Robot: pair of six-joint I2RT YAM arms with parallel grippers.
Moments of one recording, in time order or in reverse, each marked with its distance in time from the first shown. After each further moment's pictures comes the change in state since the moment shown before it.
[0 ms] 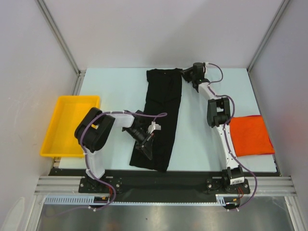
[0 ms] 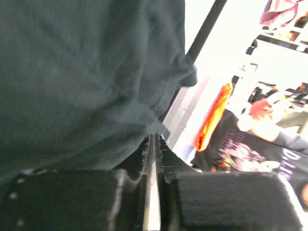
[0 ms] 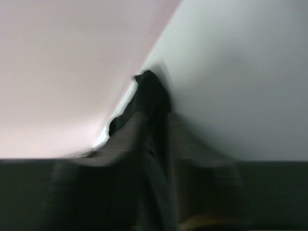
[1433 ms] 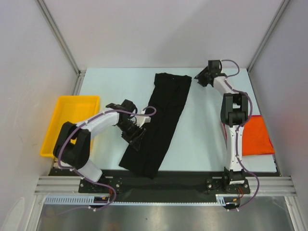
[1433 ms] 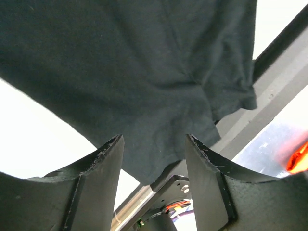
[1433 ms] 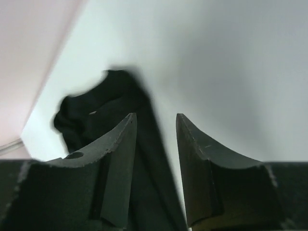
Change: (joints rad) left arm 0.095 -0.338 0.051 -0.171 -0.492 0.166; right arm -0.104 -0.439 -0.438 -0.285 -0.002 -0.350
